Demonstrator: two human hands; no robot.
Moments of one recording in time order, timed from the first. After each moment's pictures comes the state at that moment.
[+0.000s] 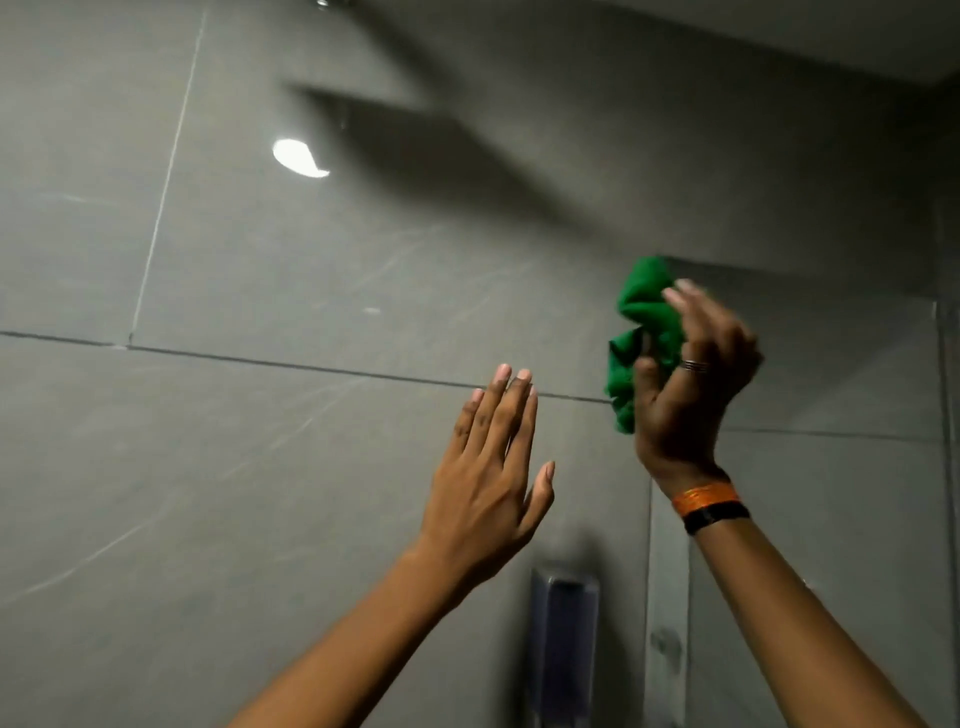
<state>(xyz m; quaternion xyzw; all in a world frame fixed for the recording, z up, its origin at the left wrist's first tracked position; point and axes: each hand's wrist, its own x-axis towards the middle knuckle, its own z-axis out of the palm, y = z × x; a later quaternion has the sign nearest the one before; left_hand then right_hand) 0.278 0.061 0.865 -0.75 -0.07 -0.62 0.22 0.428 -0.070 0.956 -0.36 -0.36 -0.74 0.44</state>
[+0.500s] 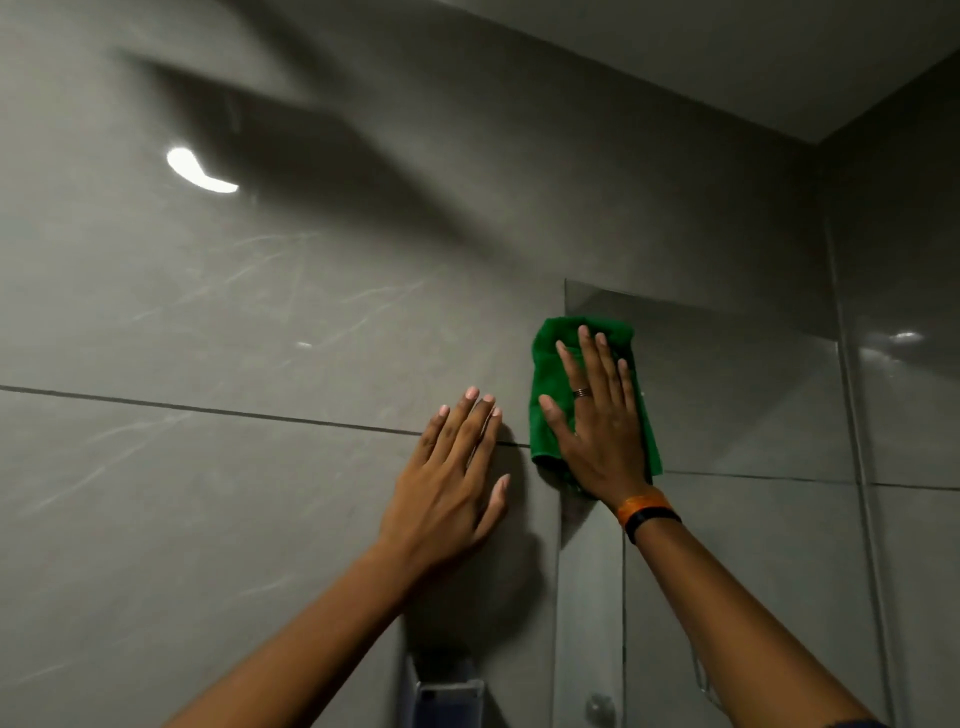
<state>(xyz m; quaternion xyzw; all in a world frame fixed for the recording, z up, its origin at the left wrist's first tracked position) 0.409 0.071 0.913 -0.76 -0.06 -0.58 0.28 0.584 -0.063 0.983 -0.63 -0.39 -0.62 0.25</state>
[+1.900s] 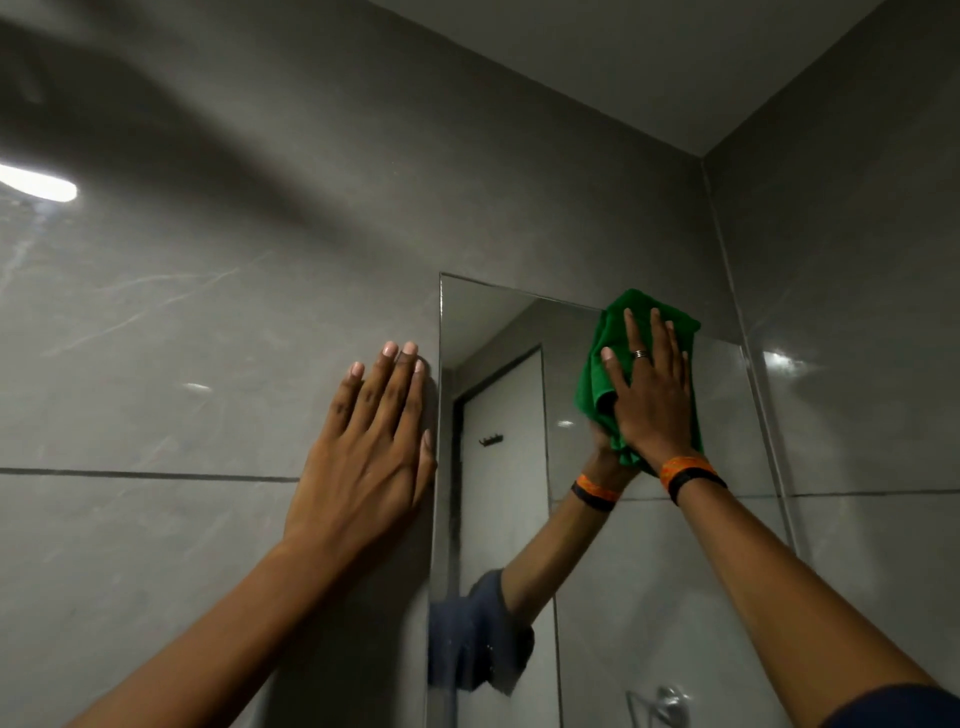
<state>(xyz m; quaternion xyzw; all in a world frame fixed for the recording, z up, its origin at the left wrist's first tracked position) 0.496 0.043 0.969 -0.70 -0.08 -0.65 0.29 0.728 -0.180 1.056 -0.67 -0.24 -0.59 0.38</state>
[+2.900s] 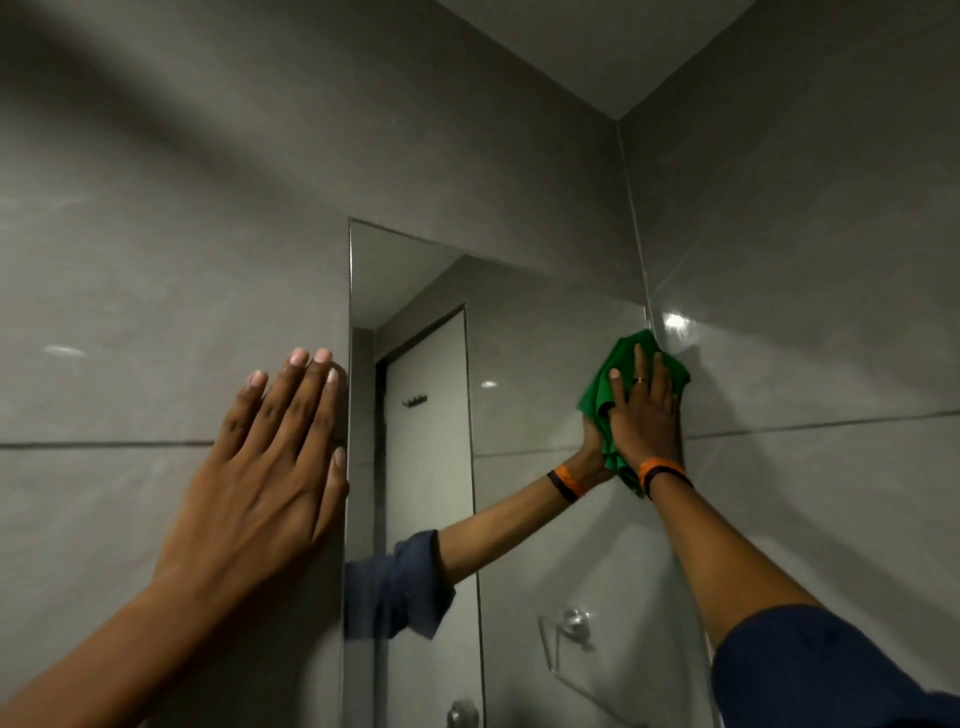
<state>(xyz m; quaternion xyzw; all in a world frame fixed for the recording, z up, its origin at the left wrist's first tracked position) 0.487 0.043 0.927 -0.72 -0.02 -0.63 0.29 0.778 -0.255 0.982 -0.74 -0.13 -0.49 0.44</state>
